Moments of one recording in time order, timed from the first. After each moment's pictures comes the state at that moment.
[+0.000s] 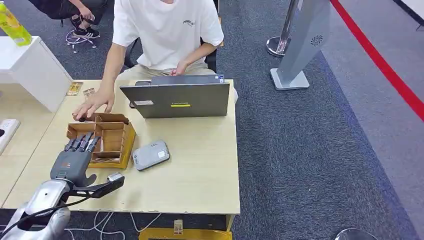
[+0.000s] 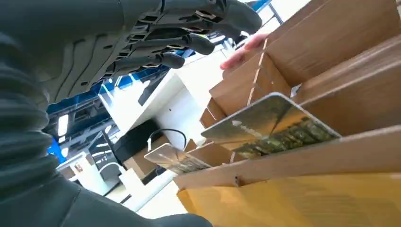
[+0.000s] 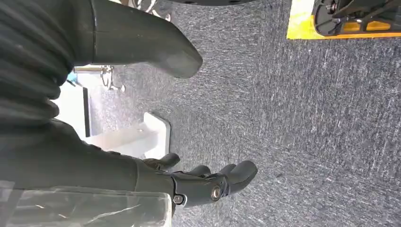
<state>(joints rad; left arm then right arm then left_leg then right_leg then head) -0.08 0.41 -0.15 -1.42 -1.30 0.01 0.10 -0.08 0.28 -0.95 -0.19 1.34 -0.33 0.16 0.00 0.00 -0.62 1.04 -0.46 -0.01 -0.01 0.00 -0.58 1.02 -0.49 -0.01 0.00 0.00</state>
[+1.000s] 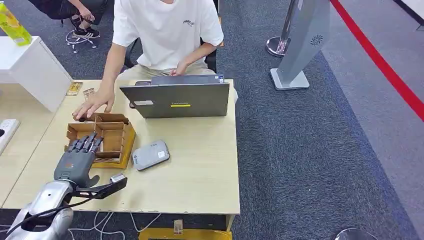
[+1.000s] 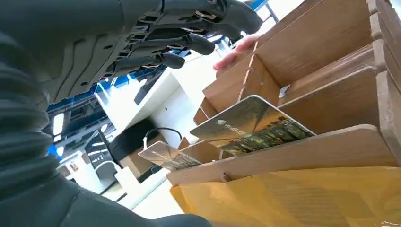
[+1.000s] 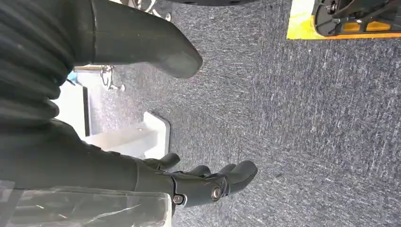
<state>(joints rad) -0.08 0.38 -0.14 -1.42 -1.32 0.01 0.08 -0.08 0.28 -0.95 -0.19 1.34 -0.33 0.16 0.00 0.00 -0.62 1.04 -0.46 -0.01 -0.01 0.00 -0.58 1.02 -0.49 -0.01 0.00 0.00</state>
